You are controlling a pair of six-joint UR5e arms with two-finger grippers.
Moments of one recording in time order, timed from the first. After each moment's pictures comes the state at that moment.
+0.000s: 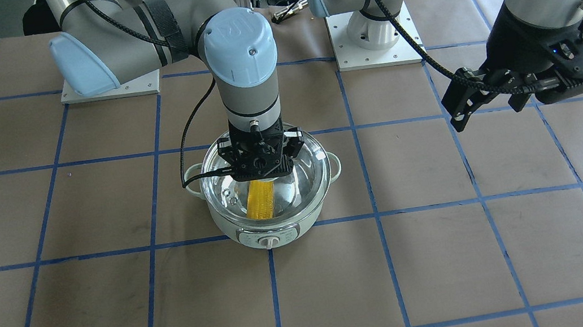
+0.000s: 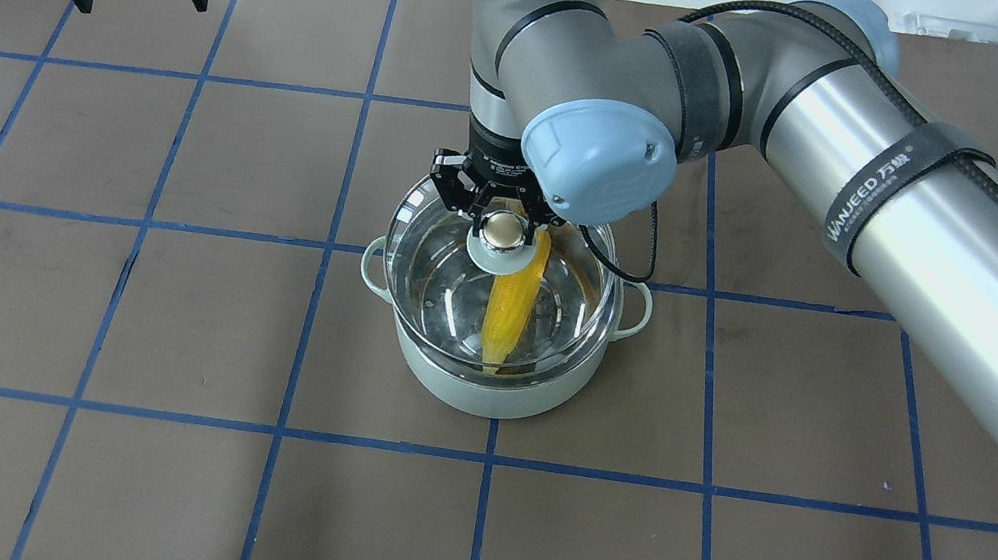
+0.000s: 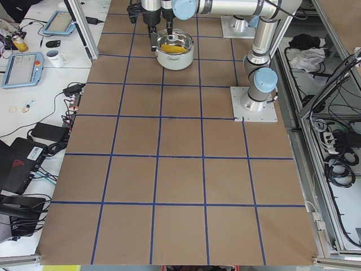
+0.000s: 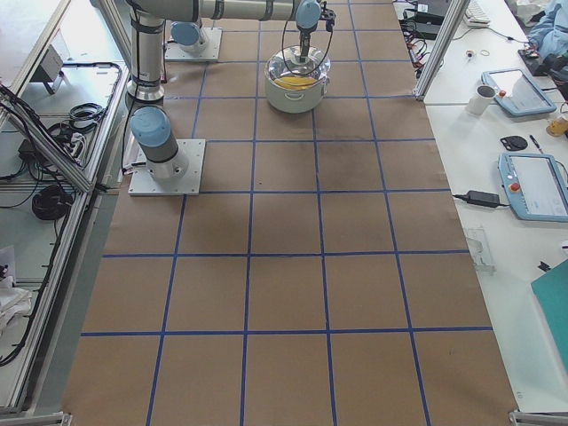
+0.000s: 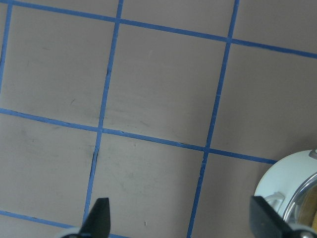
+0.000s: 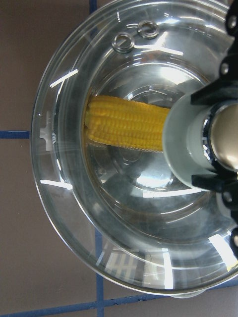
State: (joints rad) left arm -1.45 -1.69 -1.36 -1.58 1.62 -0.08; right arm 1.99 -1.22 1.48 -1.79 -1.52 0.43
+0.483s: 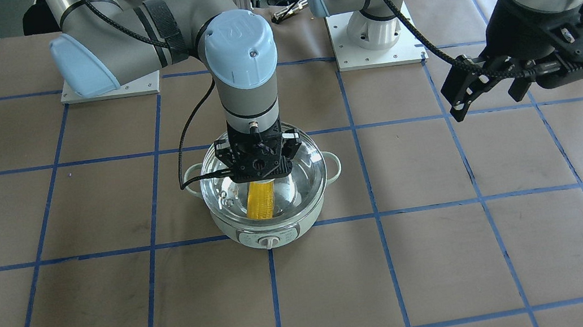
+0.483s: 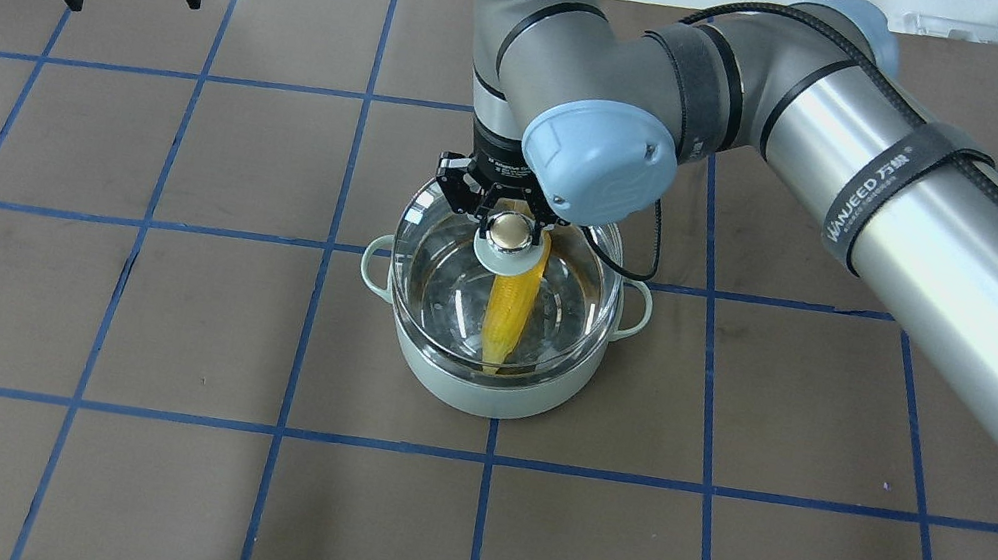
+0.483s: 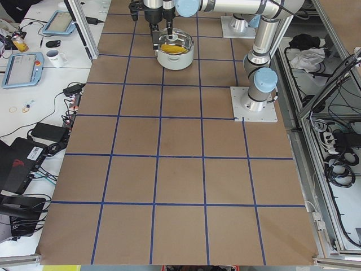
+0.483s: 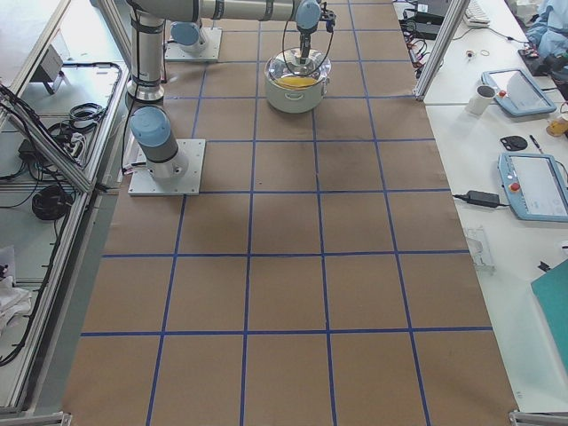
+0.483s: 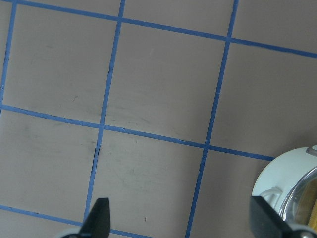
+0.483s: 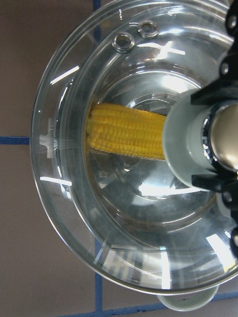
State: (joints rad) left arm -1.45 -1.67 -1.36 -1.59 1.62 -0.09; right arm 1.98 -1.22 1.48 -1.78 -1.54 0.41
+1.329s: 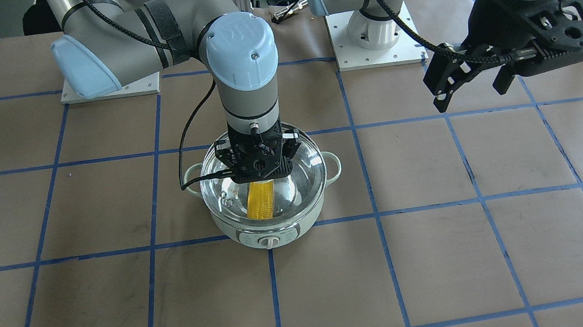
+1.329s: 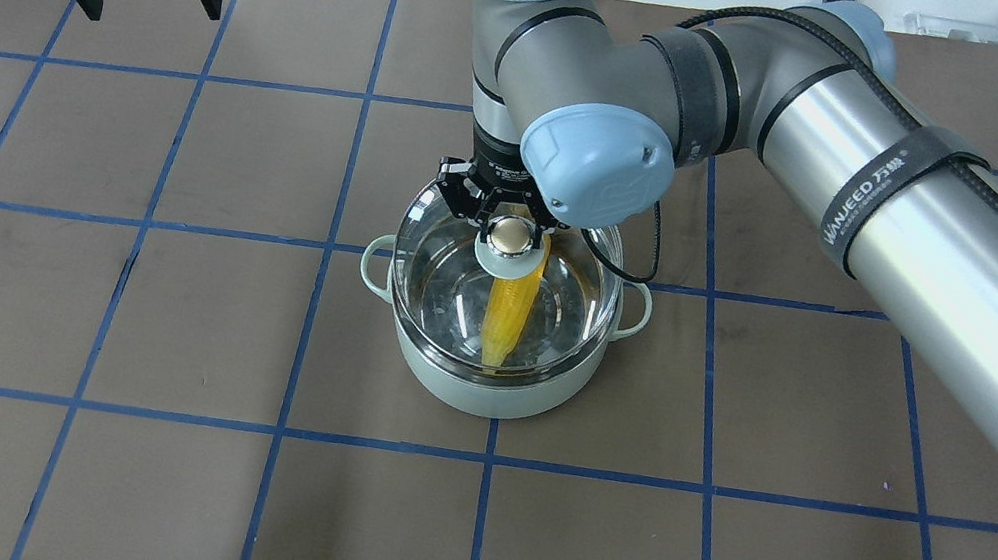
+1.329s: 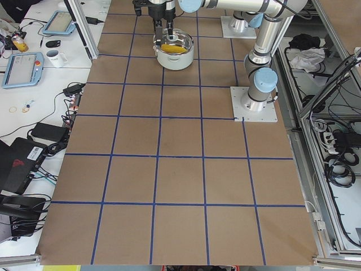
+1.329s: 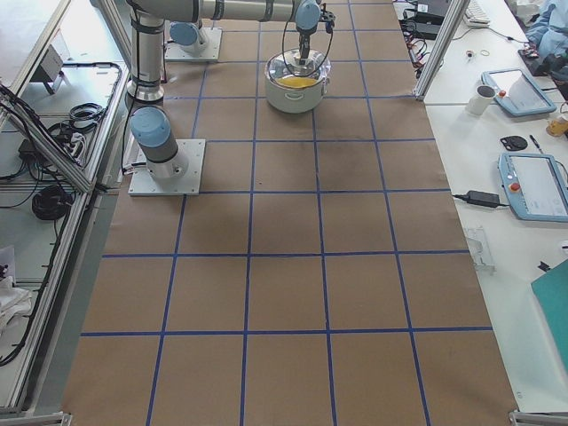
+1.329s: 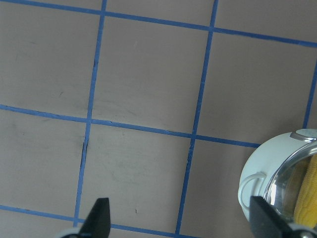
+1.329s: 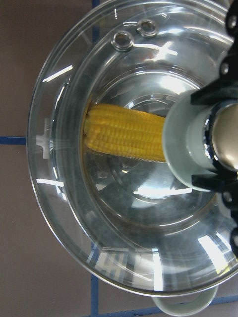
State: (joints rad) left arm -1.49 -1.65 -1.38 -1.61 1.60 -0.09; right arm 1.98 -1.21 1.48 -1.78 -1.54 0.40
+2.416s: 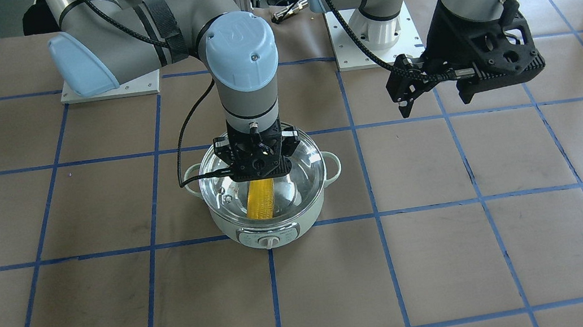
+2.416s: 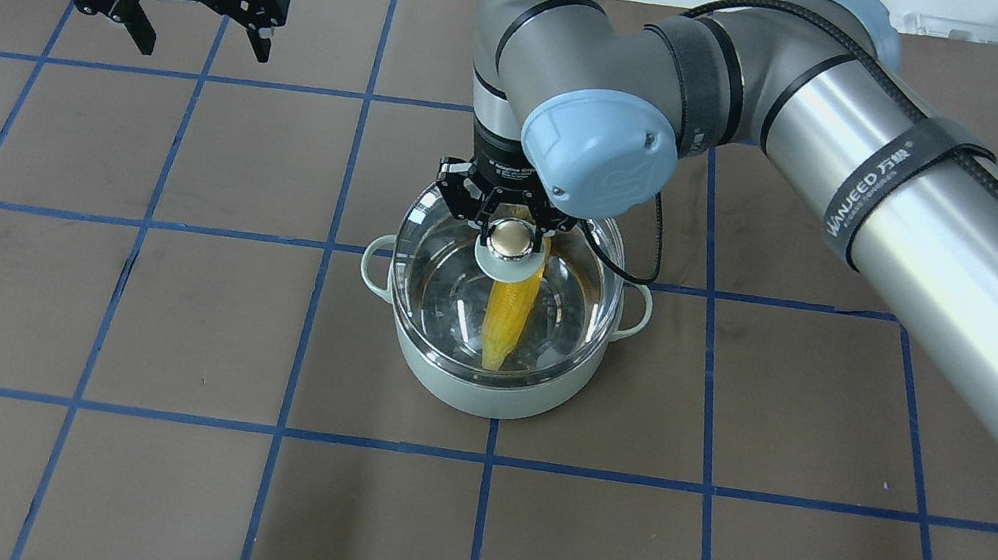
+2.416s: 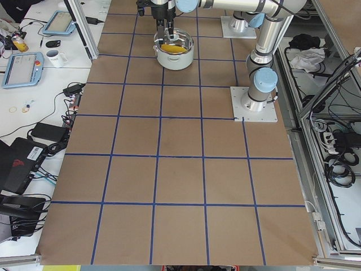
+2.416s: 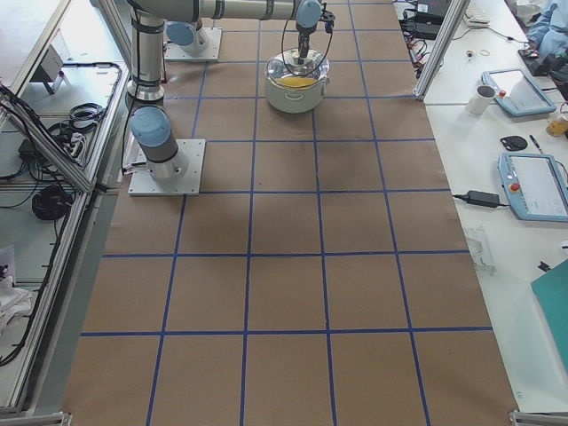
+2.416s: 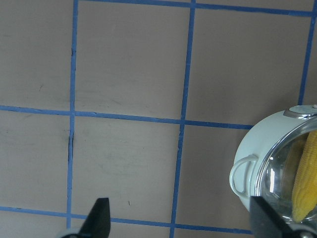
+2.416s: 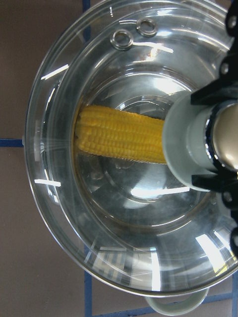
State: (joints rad) left arm -1.56 -1.66 -1.41 -1.61 1.61 -0.08; right arm 1.98 -1.21 1.47 -1.74 -1.53 0.40
